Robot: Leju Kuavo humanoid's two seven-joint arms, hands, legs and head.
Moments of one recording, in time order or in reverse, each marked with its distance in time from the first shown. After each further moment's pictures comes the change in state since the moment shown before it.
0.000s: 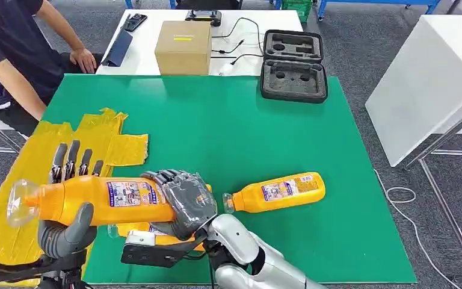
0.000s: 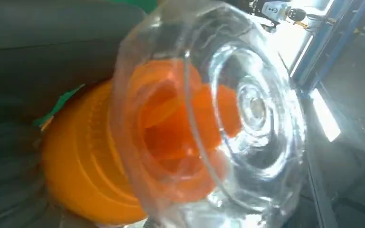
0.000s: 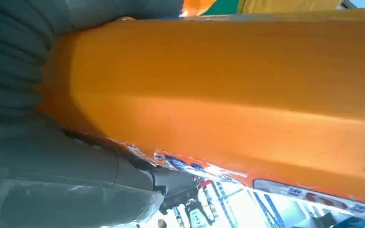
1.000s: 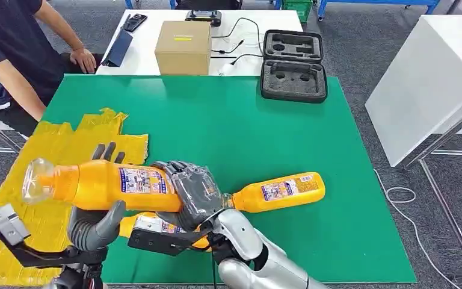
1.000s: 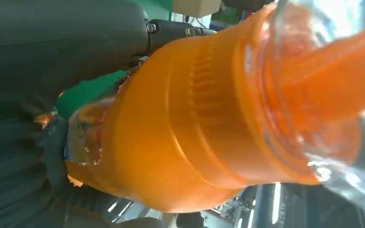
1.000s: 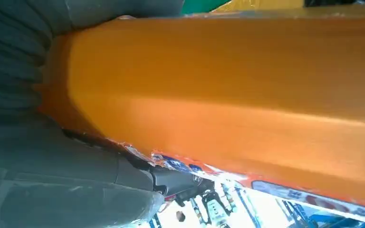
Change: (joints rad) left arm -0.055 0.014 -0.071 0.105 -0.006 -0.072 0.024; right arm 0.008 0.000 -0.059 0.000 0.021 -0.034 0.035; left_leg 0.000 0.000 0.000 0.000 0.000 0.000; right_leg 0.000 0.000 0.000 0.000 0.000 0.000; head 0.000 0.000
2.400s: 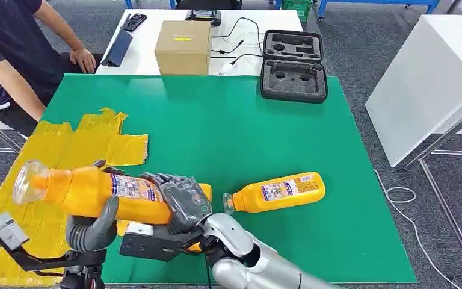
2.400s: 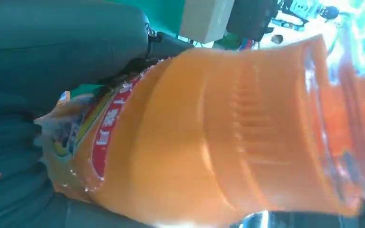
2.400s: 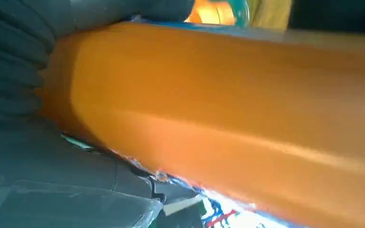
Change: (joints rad) left arm 0.026 0.004 0.010 0.021 0.040 0.089 -0.087; right arm -0.056 -0.004 0.119 0.069 -0.213 0.110 -0.001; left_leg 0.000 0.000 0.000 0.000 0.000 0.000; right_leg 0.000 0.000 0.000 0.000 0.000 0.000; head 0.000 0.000
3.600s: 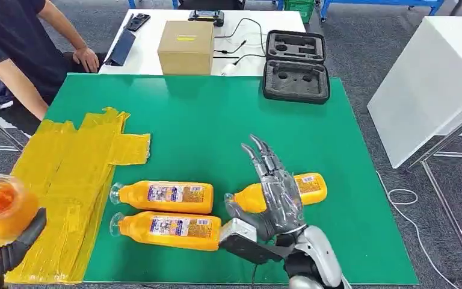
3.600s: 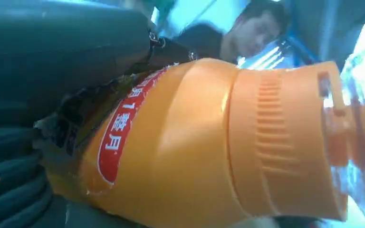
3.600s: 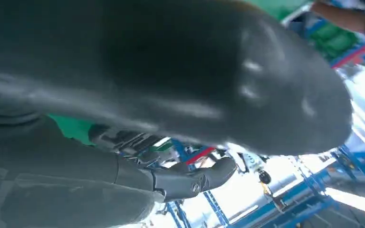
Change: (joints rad) left arm 0.132 0.046 0.518 -0.134 -1.011 0.111 -0.019; right arm 0.499 -0.147 -0.568 -0.561 0.286 -0.032 -0.222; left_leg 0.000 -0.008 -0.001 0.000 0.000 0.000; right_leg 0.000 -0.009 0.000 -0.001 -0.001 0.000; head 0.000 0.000
